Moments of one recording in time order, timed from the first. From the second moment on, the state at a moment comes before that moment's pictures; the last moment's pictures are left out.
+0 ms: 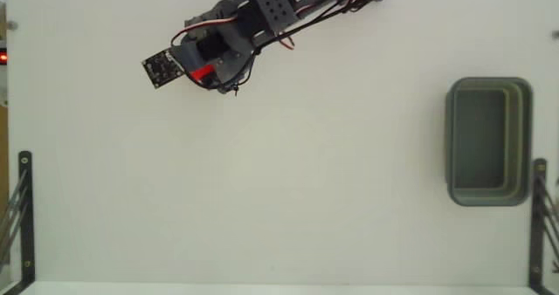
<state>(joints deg) 59.4 105.2 119.7 45.6 -0.3</state>
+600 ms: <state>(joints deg) 59.4 105.2 101.5 63.5 -0.2</state>
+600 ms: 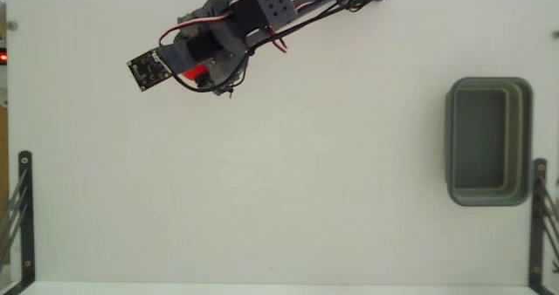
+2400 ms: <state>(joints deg) 59.5 99.1 70.8 86.0 -0.2</state>
